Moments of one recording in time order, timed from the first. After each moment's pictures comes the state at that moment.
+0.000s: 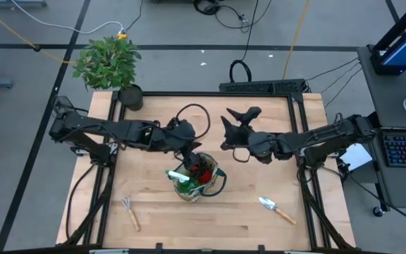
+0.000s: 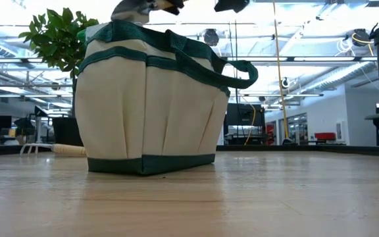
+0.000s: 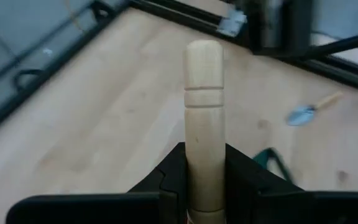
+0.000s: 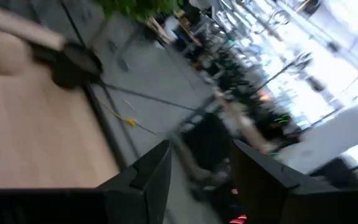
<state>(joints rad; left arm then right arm) -0.14 1.49 1.45 -0.64 -0.36 -0.44 0.20 1.39 1.11 0.13 1.08 -0.60</state>
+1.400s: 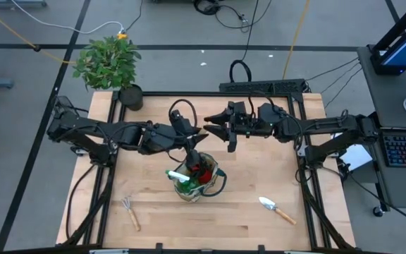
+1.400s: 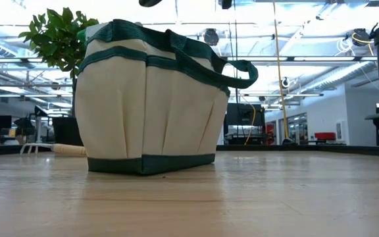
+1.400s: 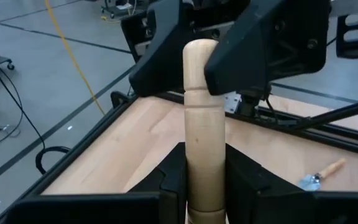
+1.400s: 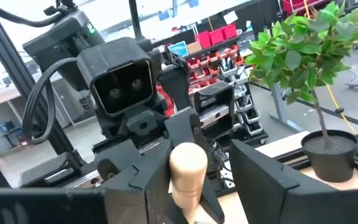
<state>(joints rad) -0.19 1.47 1.45 -0.36 -0.54 -0.24 -0.03 1.35 1.11 0.36 0.00 0.38</state>
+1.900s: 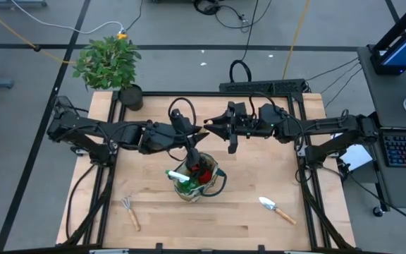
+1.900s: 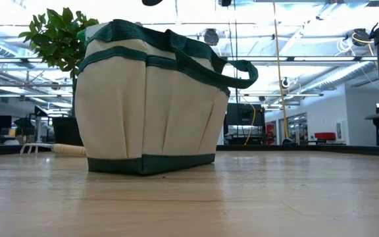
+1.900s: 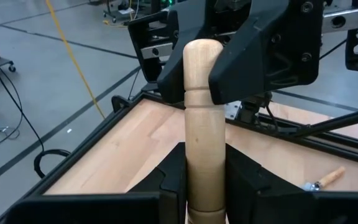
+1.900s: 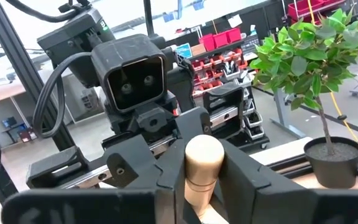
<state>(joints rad) -0.19 1.47 1.45 -0.33 -0.54 -0.25 -0.03 1.35 1.11 0.37 0.00 0.35</state>
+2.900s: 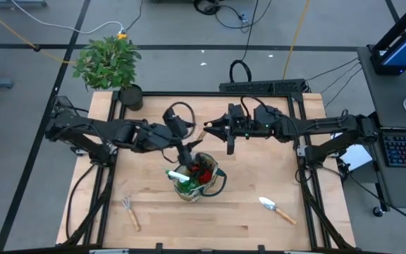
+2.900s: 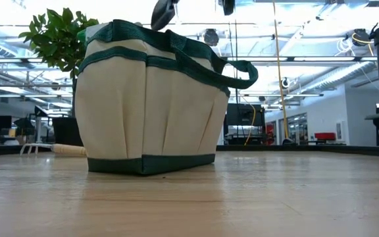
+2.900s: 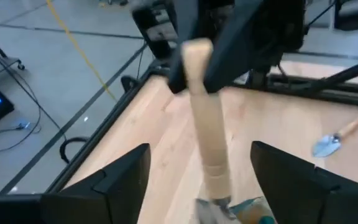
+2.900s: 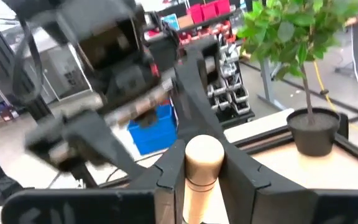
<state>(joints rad) -0.19 1.42 1.45 -0.52 -0.53 -0.18 -0.03 1.35 1.11 0.25 0.00 0.34</state>
